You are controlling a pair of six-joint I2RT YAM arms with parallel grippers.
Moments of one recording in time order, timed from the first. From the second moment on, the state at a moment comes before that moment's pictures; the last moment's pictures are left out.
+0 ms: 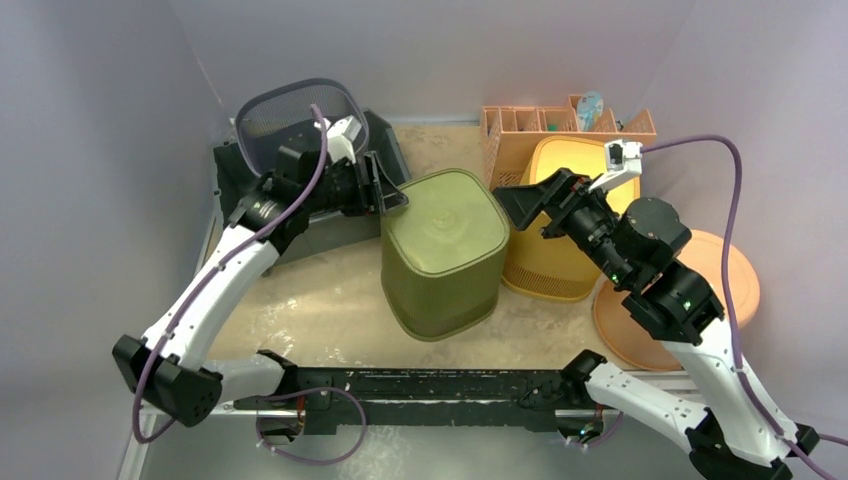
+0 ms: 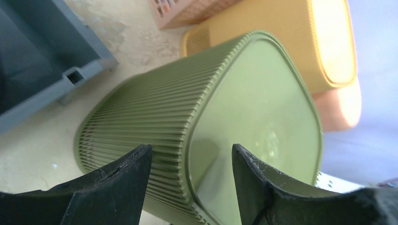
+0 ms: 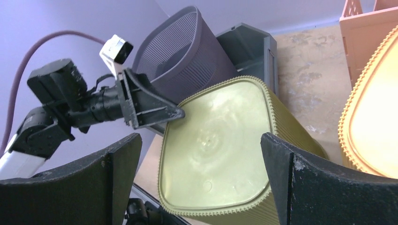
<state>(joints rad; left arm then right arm) -0.46 1.27 1.35 -0.57 0.35 -0.59 0.67 0.82 1.28 -0.52 0.15 0.64</state>
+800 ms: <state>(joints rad) -0.69 1.00 0.89 -0.14 0.39 -0.99 0.67 0.85 1.28 -0.55 0.23 0.58</state>
